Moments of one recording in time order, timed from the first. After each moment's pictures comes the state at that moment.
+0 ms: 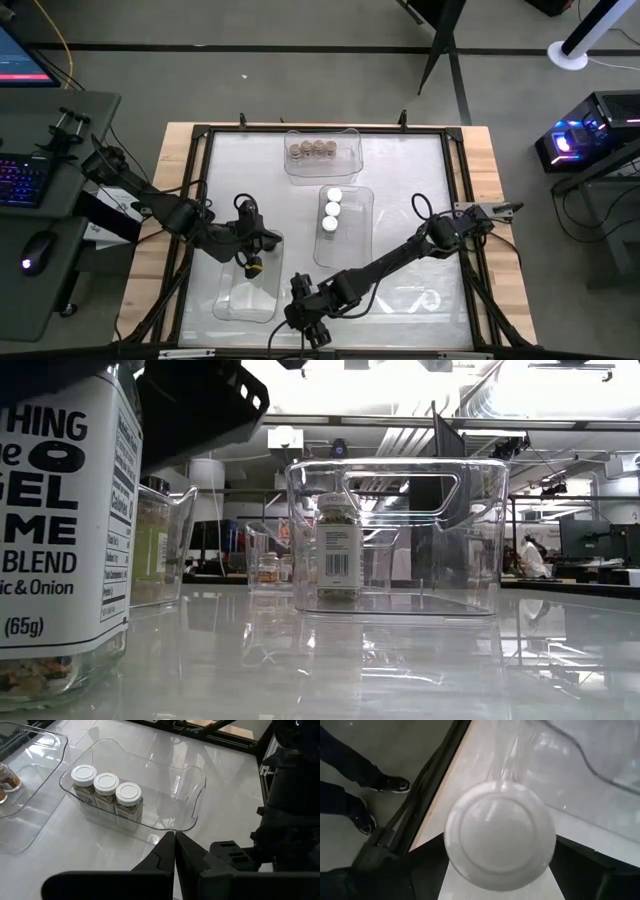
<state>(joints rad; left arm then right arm) -0.55 1.22 1.06 -0.56 -0.56 -0.61 0.49 2.39 2.08 -0.62 0.03 0.11</state>
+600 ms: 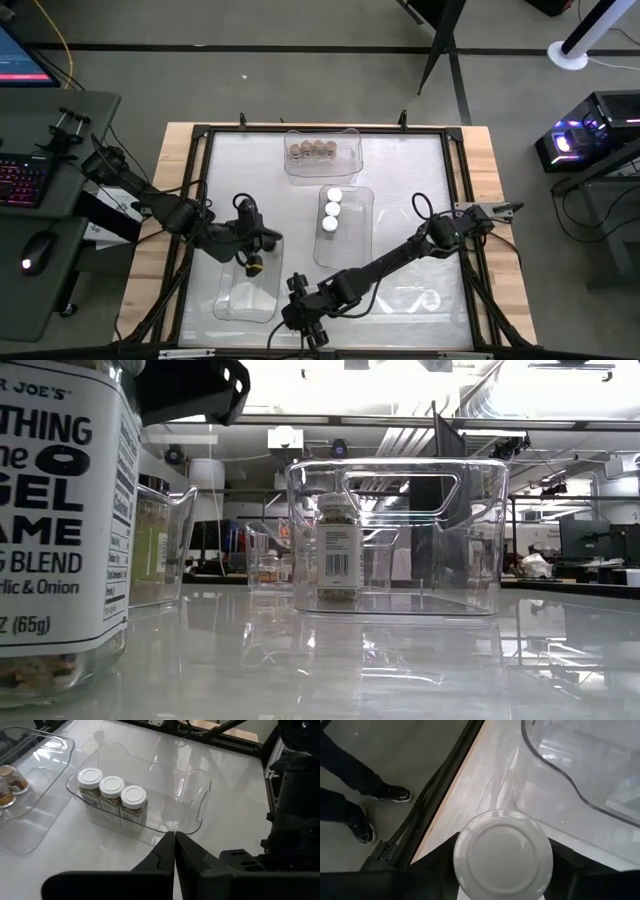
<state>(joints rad) -0.55 1.22 1.06 -0.57 -0.59 -0.61 0.49 2.39 2.08 -0.55 0.04 0.07</state>
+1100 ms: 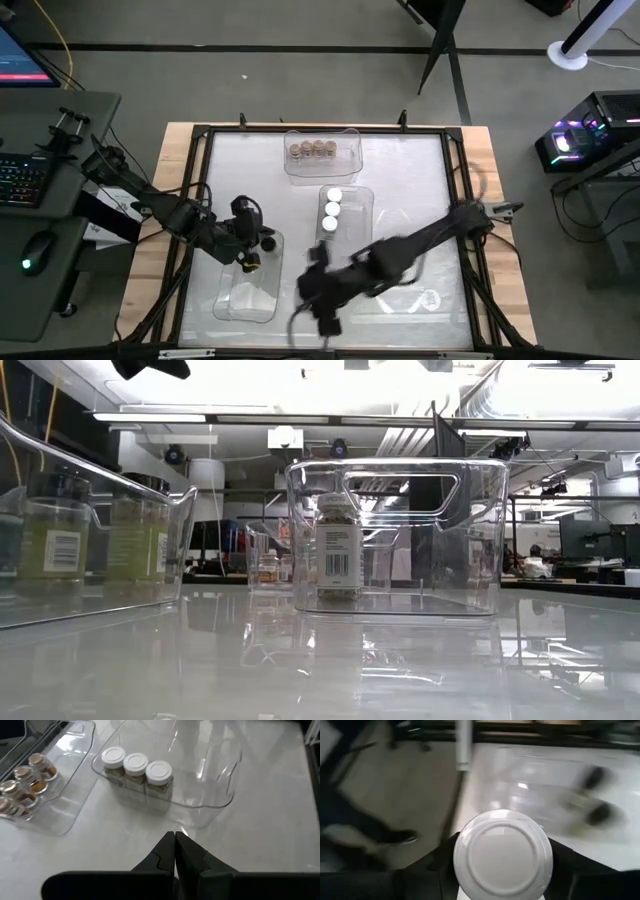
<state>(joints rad) -0.55 1.22 1.06 -0.73 -0.62 -0.61 0.49 2.20 2.33 -0.90 0.12 0.26</state>
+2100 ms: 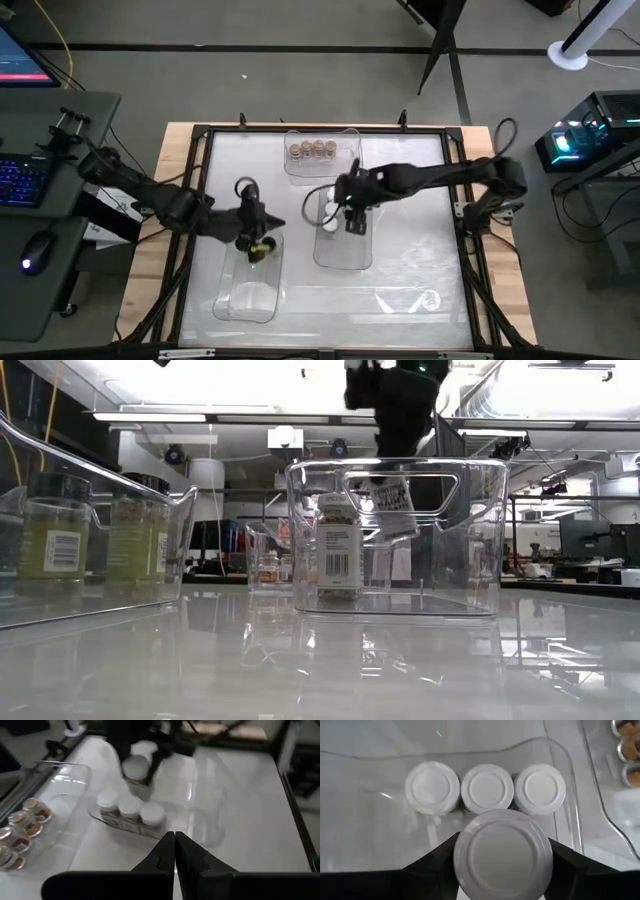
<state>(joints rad) -0.46 1.18 1.06 -0.55 -0.56 -0.37 0.03 1.72 1.47 -0.91 0.13 0.13</state>
